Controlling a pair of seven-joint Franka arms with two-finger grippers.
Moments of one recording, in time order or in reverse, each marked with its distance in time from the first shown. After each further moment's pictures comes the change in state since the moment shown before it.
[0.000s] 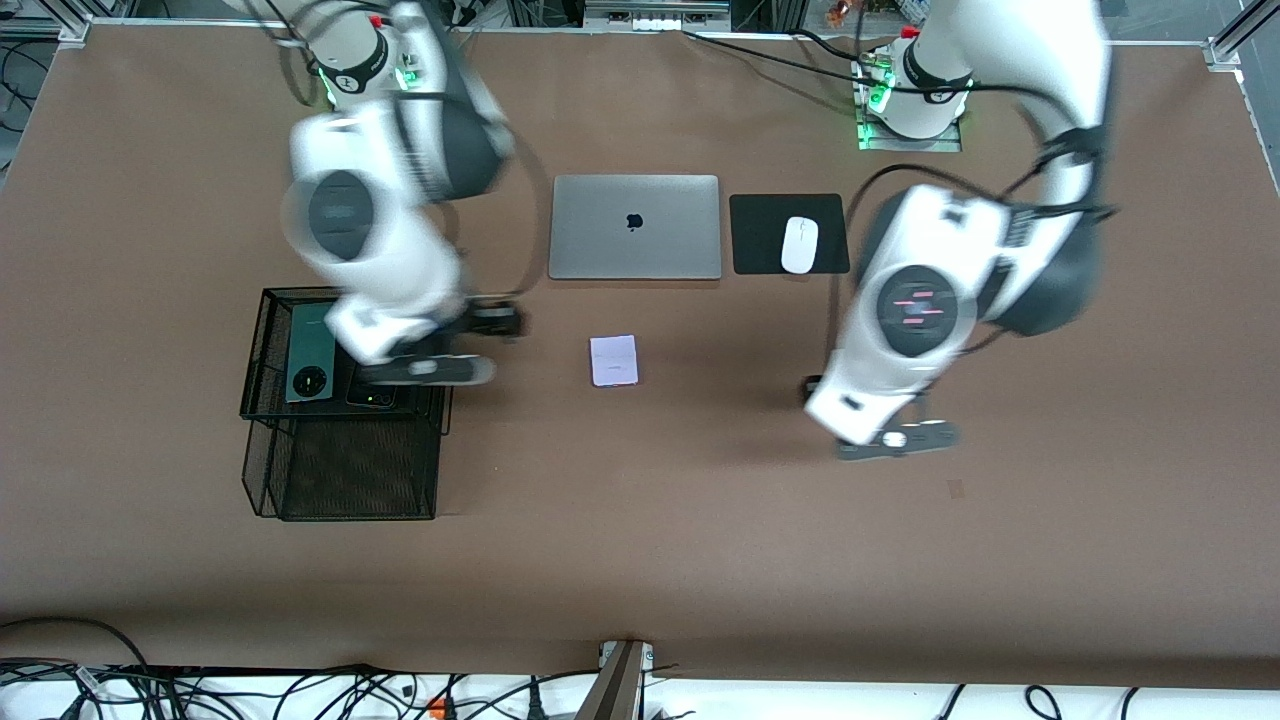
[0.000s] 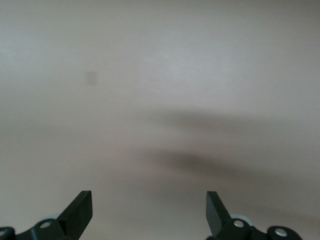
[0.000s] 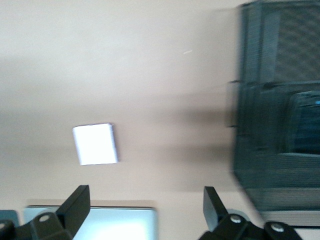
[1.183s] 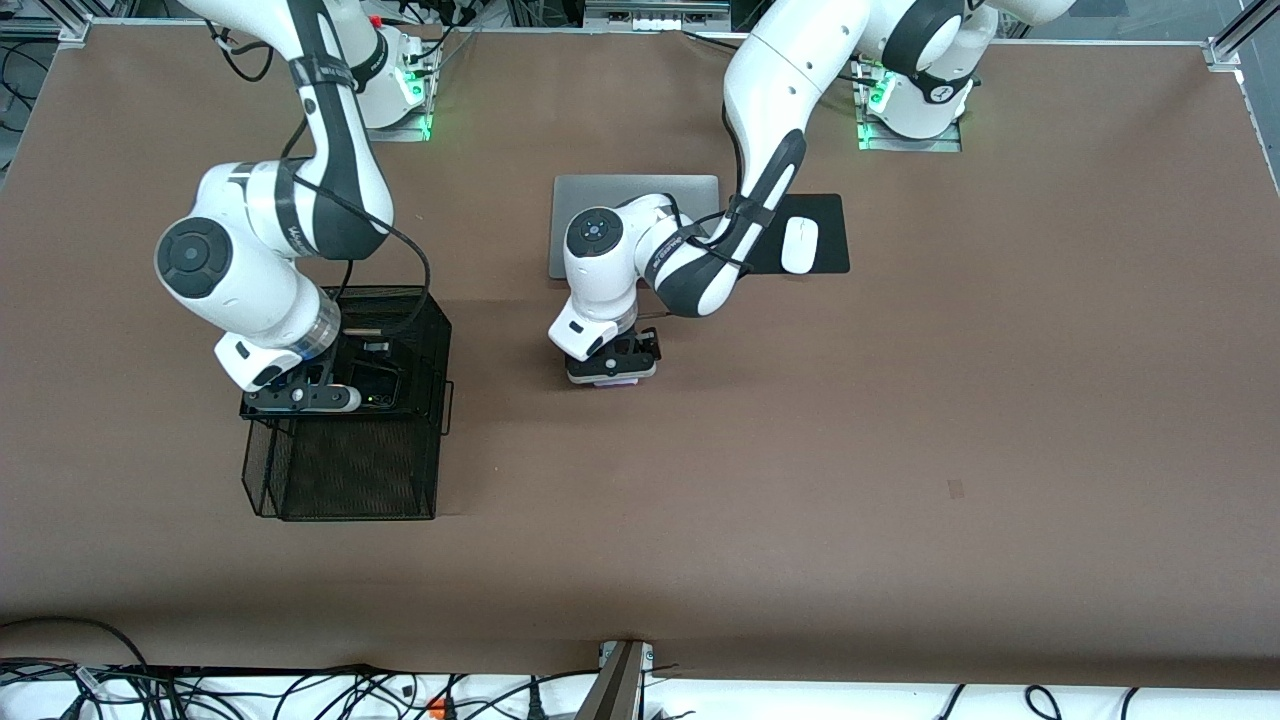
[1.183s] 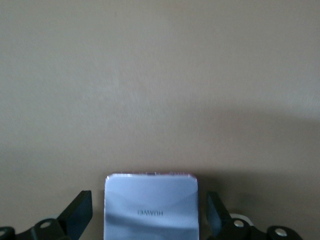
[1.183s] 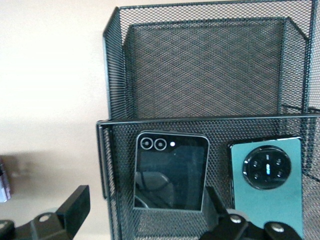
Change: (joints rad) left arm -0.456 0.427 -0.035 0.038 0.048 0.653 -0.574; right arm -0.118 -0.160 -0.162 -0.391 -0.002 0.244 -0.368
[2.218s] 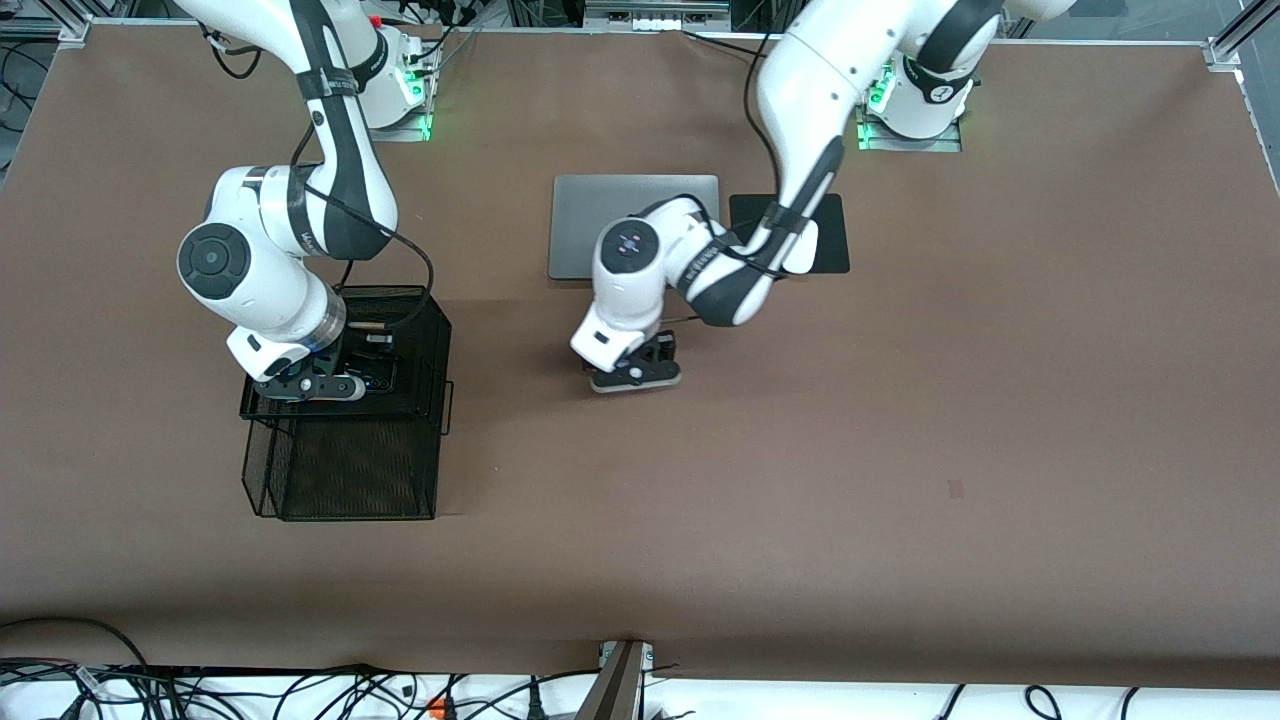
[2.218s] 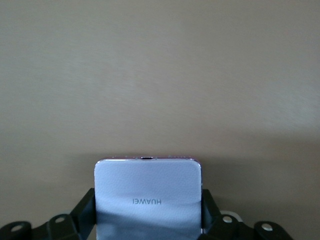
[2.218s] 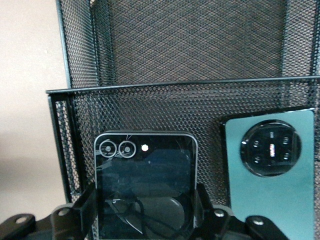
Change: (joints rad) left arm 0.081 -0.055 -0.098 -0.061 0.000 0.006 0.018; right arm 0.007 -0.012 0.011 -0.149 -0.007 0.112 0.000
